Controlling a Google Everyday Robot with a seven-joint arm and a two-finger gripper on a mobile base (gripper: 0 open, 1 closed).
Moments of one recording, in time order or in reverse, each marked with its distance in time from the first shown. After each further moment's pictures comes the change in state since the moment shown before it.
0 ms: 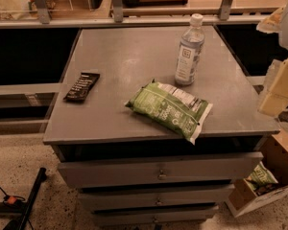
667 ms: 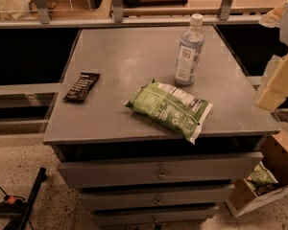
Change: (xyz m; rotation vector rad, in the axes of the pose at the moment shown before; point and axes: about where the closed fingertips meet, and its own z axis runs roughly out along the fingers) arm -0.002 -0.010 -0.001 0.045 -0.028 0.021
